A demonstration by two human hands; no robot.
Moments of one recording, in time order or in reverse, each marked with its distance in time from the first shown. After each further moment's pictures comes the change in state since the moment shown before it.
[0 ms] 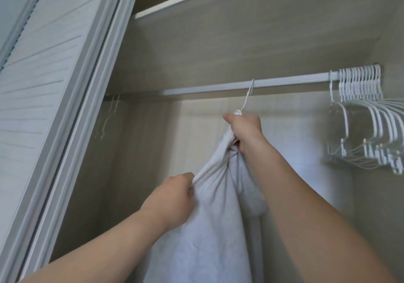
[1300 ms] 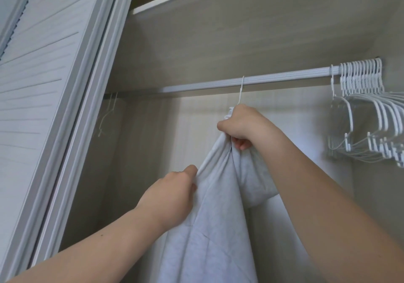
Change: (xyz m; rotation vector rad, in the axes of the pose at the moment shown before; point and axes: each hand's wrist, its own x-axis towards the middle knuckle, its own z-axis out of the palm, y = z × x) left_hand -0.010 -0.001 -0.016 0.168 -0.007 0.097; right_hand -0.038 -0.044 -0.011 -0.983 -0.326 -0.128
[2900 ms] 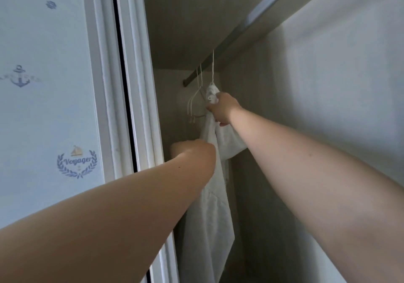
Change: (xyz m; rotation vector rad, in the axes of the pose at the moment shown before) left_hand 0.094 -0.188 -0.021 0.990 -0.521 -0.601; right_hand 0.158 -0.184 0.315 0.812 -0.339 -0.292
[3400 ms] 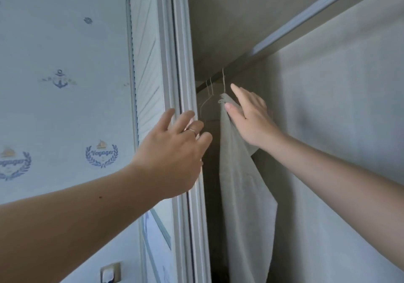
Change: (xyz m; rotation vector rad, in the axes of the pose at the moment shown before) left_hand -0.177 -0.095 -0.014 0.341 0.659 0.261; right_hand -0.178 -0.052 -0.055 -0.229 0.205 -0.322
